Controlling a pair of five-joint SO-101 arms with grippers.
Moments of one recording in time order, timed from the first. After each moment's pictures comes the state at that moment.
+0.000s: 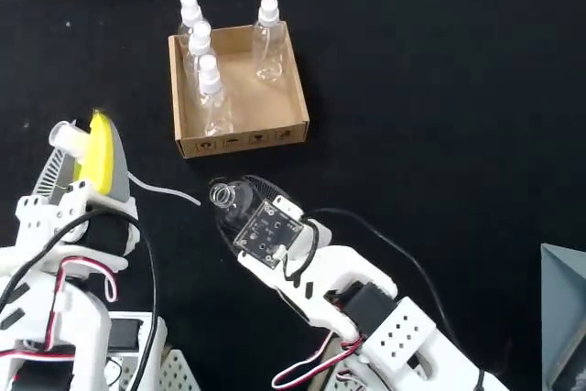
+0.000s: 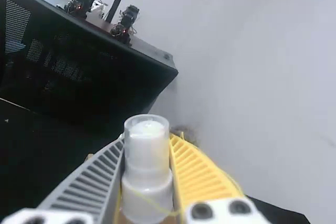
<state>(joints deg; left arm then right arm) -4.9 -94.8 45.1 51.7 26.8 -44.1 -77.5 86.5 23.8 18.7</state>
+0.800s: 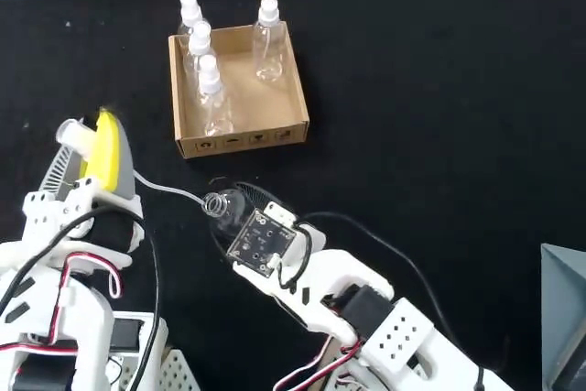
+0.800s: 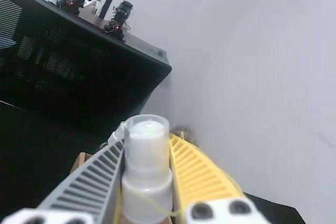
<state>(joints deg) -3.1 -95.1 46.6 50.1 26.8 -46.9 -77.5 86.9 23.7 19.1</state>
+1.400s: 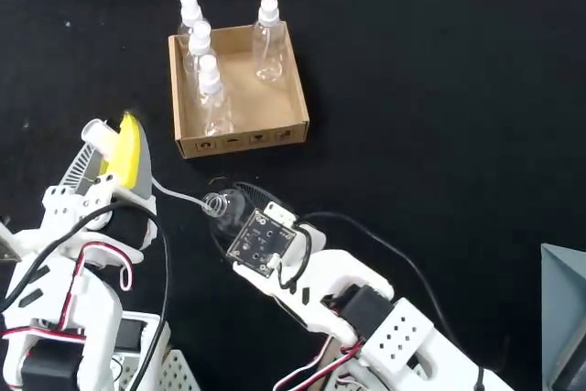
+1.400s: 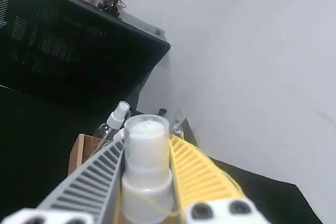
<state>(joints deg) -0.4 -95.1 50.2 50.1 25.7 -46.9 -77.5 86.9 23.7 19.1</state>
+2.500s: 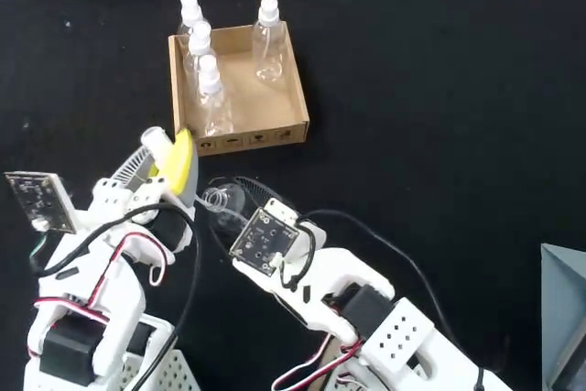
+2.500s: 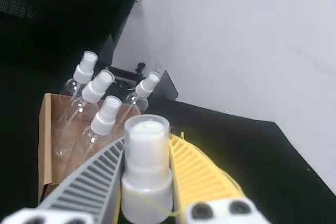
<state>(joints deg) 10.6 -94.7 57.8 49.0 23.2 -46.2 -77.5 86.9 21.3 19.1</state>
